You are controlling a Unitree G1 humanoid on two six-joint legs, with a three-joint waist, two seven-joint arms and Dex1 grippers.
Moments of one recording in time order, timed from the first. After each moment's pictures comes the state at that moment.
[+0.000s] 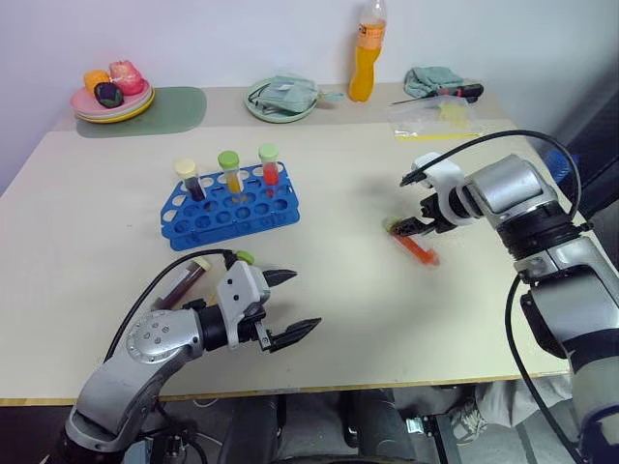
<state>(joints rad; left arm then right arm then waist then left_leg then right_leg) 0.02 0.60 -0.11 -0.67 -0.45 0.53 -0.71 -1.12 -0.67 0.49 0.56 0.13 1.21 0.83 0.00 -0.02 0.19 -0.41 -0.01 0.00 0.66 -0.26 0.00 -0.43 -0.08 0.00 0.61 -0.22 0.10</state>
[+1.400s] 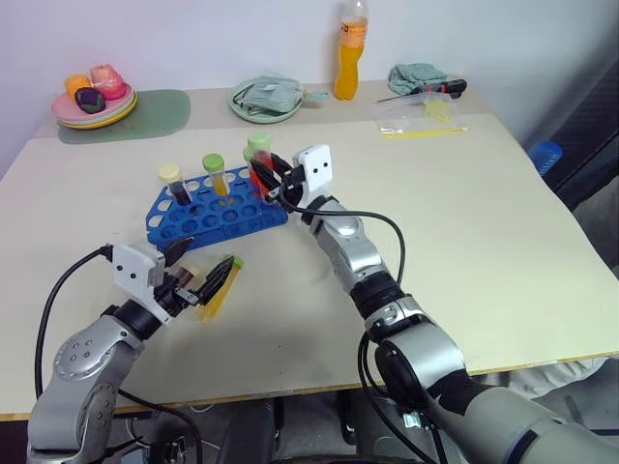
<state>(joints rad) 0.18 0.46 0.29 -0.53 -0.51 0.38 -0.53 -0.93 0.16 0.07 0.80 0.15 -0.19 0.41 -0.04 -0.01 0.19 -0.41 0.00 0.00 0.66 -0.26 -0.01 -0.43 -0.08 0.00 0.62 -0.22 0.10</state>
